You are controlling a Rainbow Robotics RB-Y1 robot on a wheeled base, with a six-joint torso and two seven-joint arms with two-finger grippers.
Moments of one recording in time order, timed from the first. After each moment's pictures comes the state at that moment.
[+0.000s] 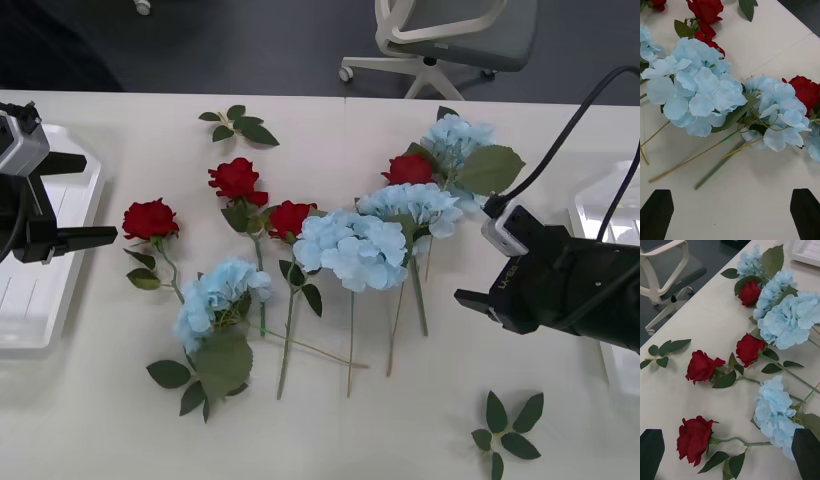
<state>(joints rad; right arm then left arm) 0.12 -0.83 0.05 -2.41 -0.89 1.07 1.95 -0.19 0.50 0.53 -2.05 1.32 1.64 -2.55</state>
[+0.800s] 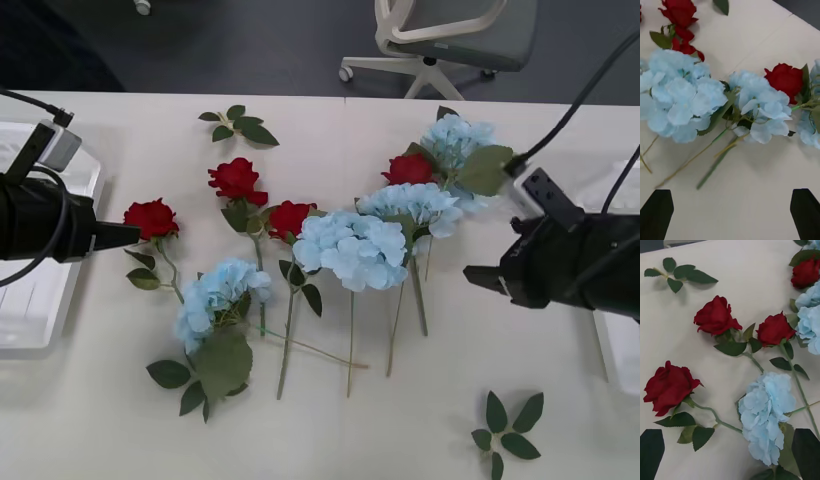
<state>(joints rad) -0.01 -0.75 -0.04 -2.39 -0.92 1.31 1.73 -0.19 0.48 0.40 -2.04 1.04 1.62 -1.97</state>
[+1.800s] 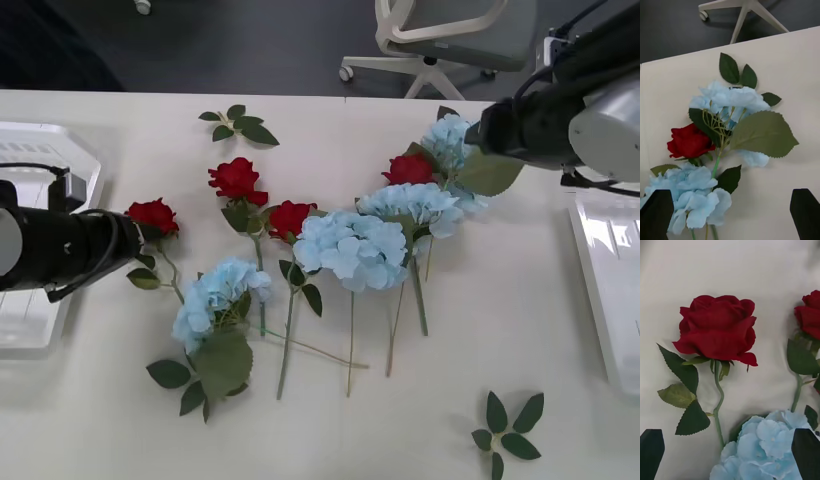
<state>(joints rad) -0.67 -0.85 0.37 -1.91 -0.63 1.44 0.65 -0.17 0.35 0.24 -1.93 0.63 1.51 -1.18</state>
